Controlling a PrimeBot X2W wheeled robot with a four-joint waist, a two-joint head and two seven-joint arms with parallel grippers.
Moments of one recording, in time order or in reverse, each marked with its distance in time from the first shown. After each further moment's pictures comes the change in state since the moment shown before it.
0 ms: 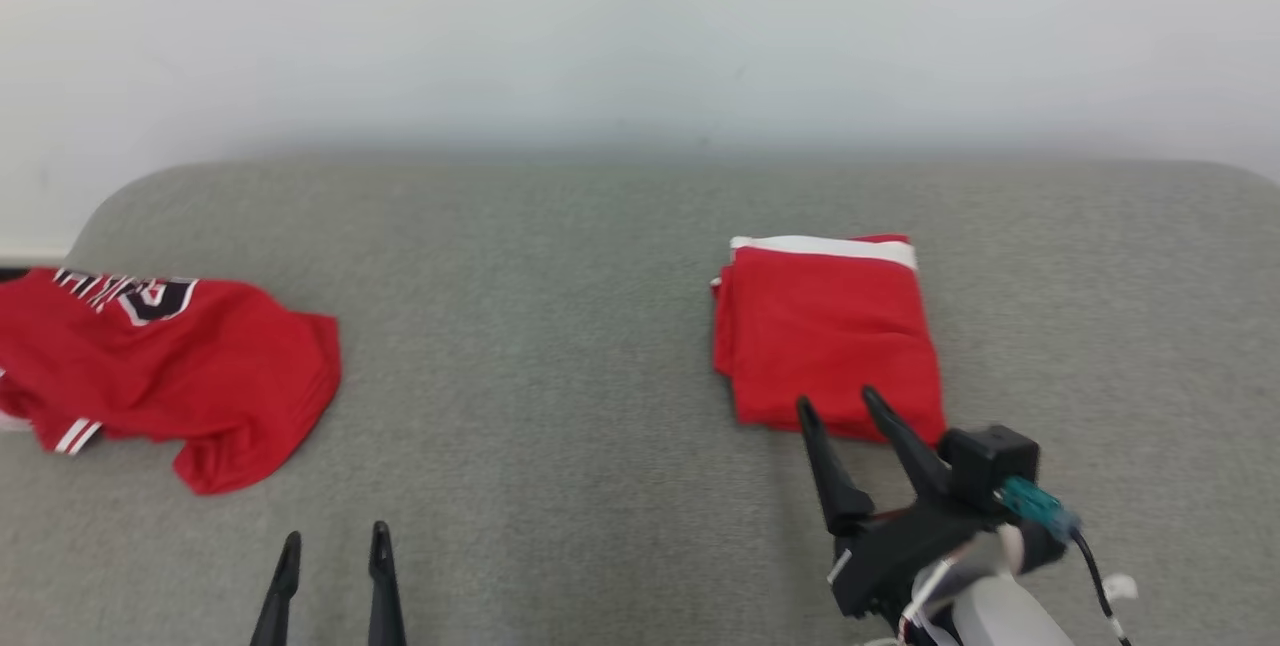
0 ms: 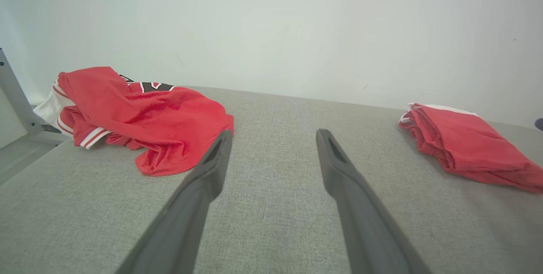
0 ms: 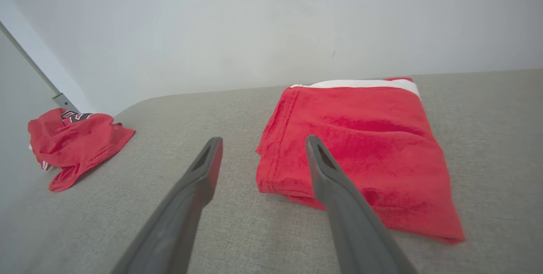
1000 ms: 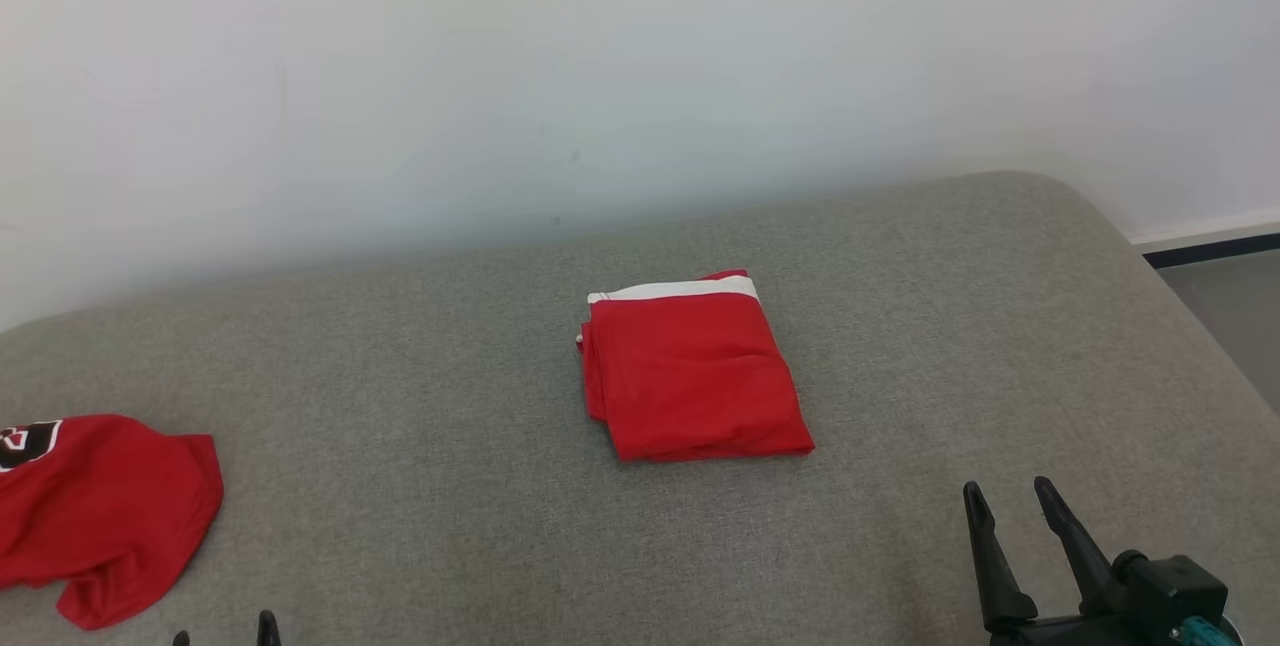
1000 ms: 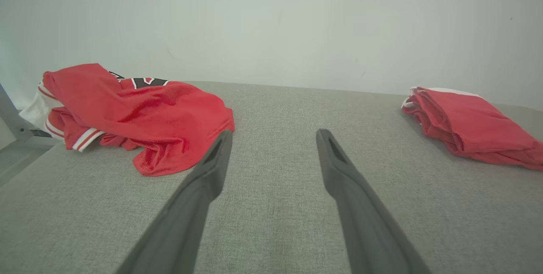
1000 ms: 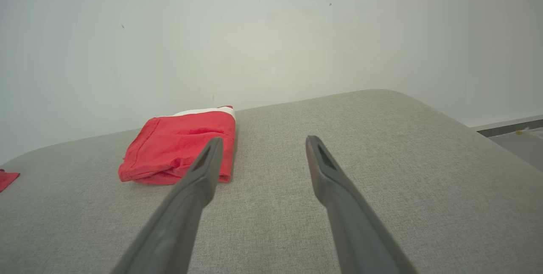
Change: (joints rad) left arm 0.066 0.000 0.228 0.108 0.010 -0.083 0.000; right arm 0.320 -0.138 -0.169 -0.228 -0.024 0.000 -0.111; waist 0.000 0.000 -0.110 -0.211
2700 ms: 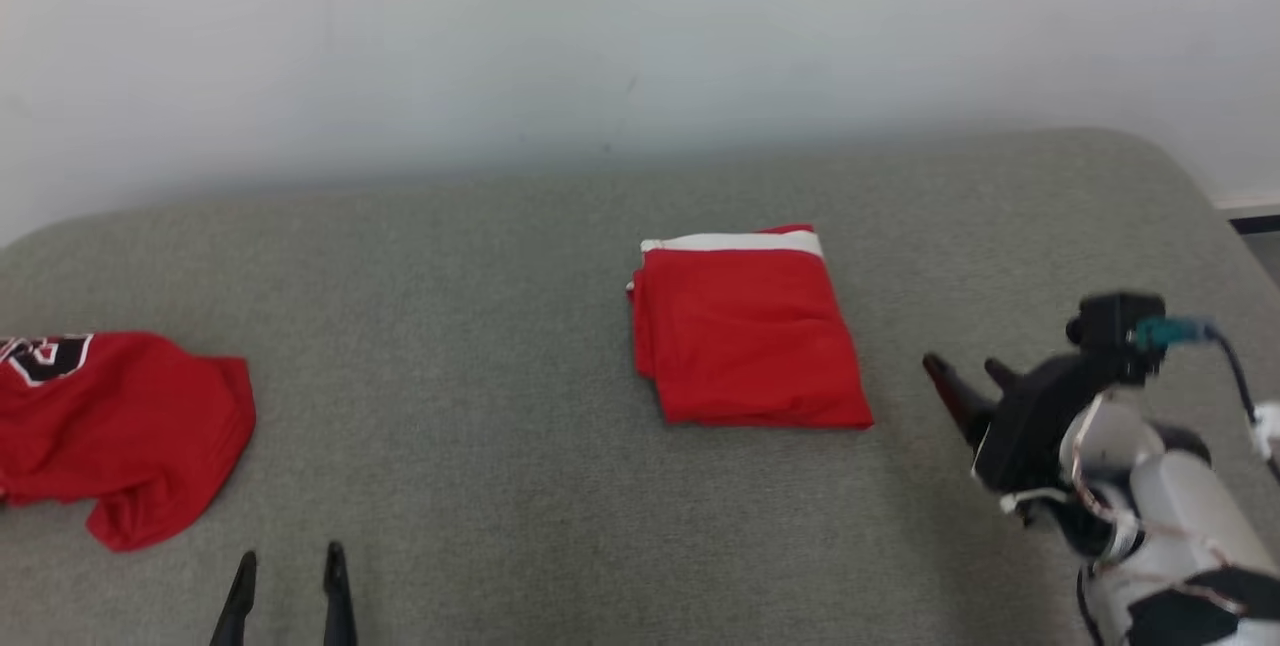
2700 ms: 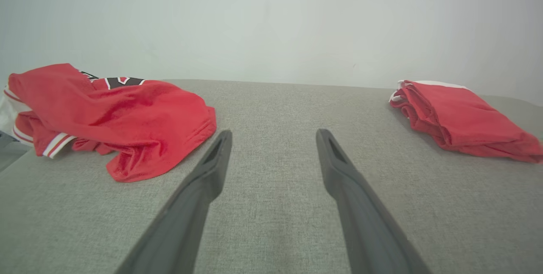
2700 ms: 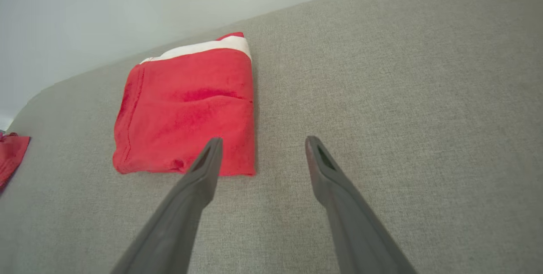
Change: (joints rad) left arm -0.049 0.000 -0.085 -0.040 0.030 -0.015 0.000; right arm -0.405 -0.005 -0.048 0.181 0.160 0.000 0.700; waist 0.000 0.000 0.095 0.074
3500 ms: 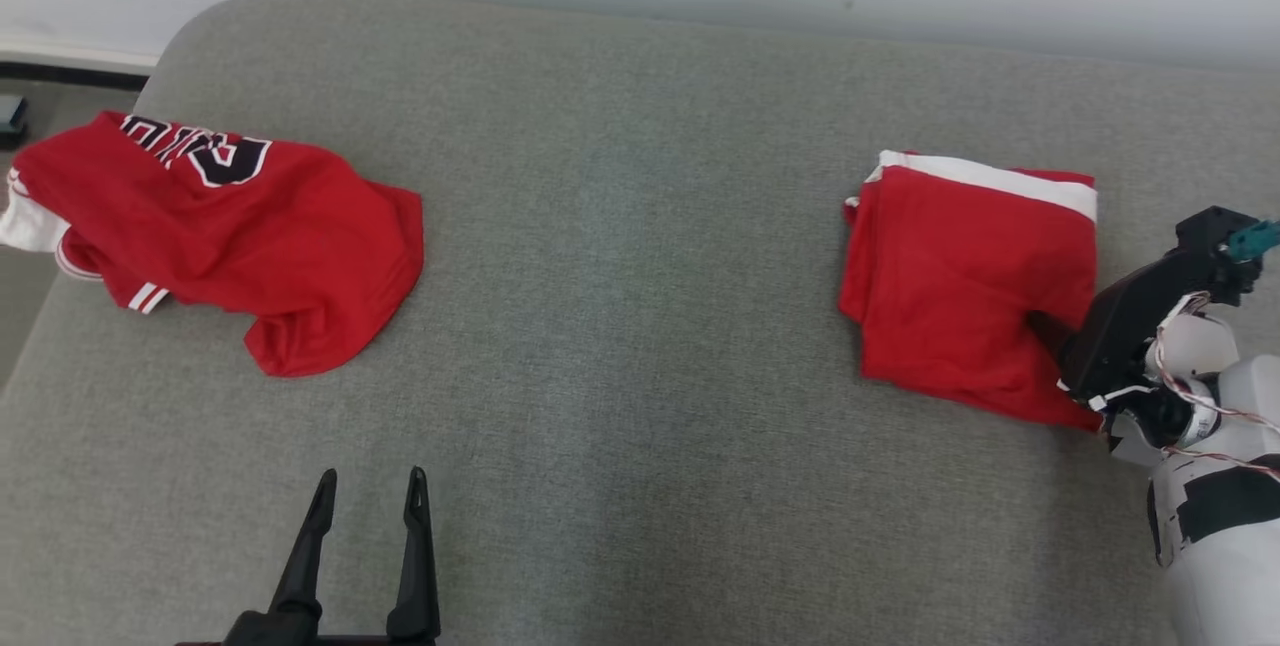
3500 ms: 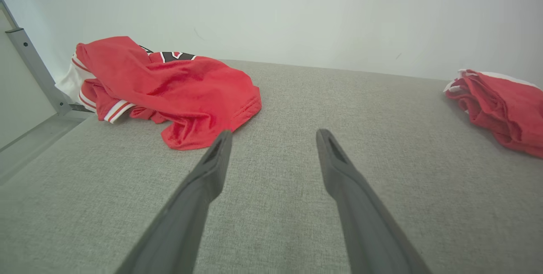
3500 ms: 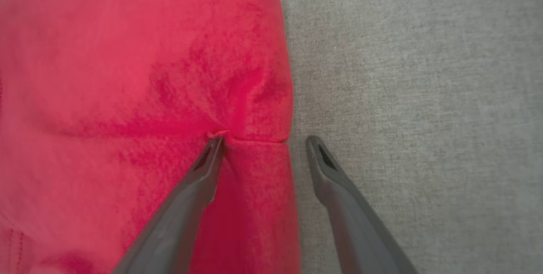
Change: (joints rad) left arm -0.093 0.000 -0.154 -0.071 -0.003 0.044 0.000; right arm -0.284 0.025 -0.333 0.292 -0.271 0.000 0.228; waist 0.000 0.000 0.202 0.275
